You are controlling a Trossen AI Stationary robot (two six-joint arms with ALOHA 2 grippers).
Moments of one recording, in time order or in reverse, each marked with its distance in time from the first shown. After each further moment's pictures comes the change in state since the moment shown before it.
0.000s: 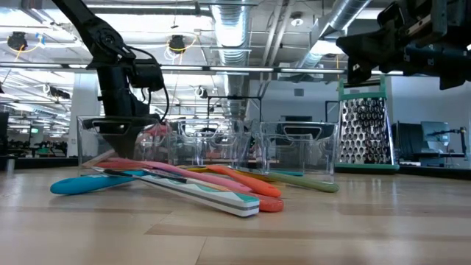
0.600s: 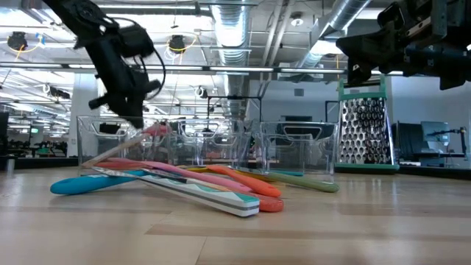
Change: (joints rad) left arm -0.010 -0.263 0.000 0.035 -0.004 0.077; right arm -0.001 0.000 0.000 -0.006 0.000 -0.024
